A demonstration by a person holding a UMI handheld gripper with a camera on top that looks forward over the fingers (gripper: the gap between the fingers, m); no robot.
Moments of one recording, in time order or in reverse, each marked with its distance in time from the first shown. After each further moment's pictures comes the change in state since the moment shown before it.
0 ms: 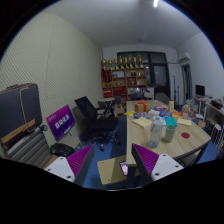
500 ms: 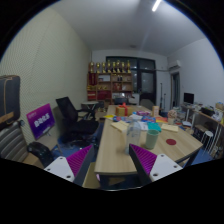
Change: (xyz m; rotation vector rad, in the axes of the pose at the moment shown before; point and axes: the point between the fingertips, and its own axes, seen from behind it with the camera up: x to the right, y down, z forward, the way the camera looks) arm 0.126 0.019 0.071 0.061 0.170 -0.062
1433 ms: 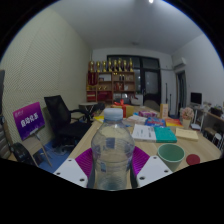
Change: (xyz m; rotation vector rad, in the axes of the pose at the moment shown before) arm 0.113 0.030 0.323 0.044 -0.054 -0.010
